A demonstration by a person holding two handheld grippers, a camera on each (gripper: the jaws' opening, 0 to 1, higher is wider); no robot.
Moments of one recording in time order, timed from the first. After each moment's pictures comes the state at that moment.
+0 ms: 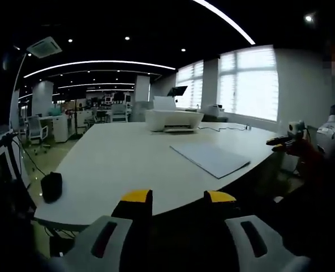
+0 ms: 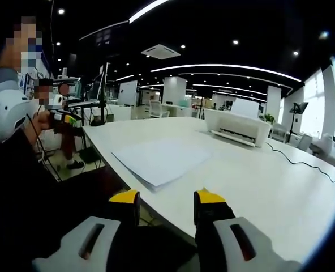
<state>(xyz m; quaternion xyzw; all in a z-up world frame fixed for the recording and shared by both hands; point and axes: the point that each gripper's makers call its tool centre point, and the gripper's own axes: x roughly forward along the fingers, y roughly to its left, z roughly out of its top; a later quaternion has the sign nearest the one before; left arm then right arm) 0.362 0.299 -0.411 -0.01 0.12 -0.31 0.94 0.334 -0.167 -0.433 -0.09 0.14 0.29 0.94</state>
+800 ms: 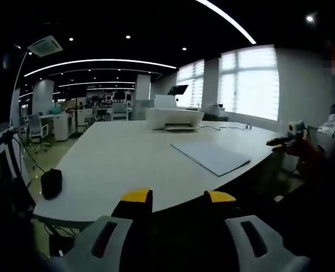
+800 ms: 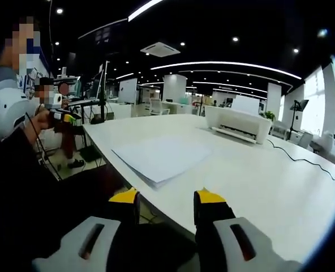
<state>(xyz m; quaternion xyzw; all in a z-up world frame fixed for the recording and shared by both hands) 0.361 0.300 -0.417 -0.01 0.12 -0.30 0.94 0.333 -0.167 -0.441 -0.09 0.15 0.29 0.94</state>
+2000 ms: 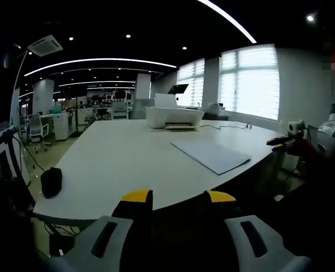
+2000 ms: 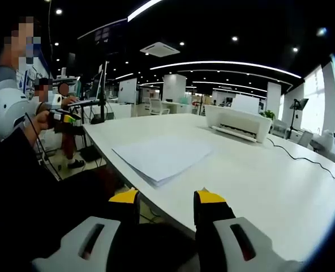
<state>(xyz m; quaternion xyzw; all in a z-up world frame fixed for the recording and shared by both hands) 0.359 0.299 -0.420 -0.01 0.13 -0.30 0.94 0.332 -0.167 -0.443 -0.08 0.15 0.29 0.94</state>
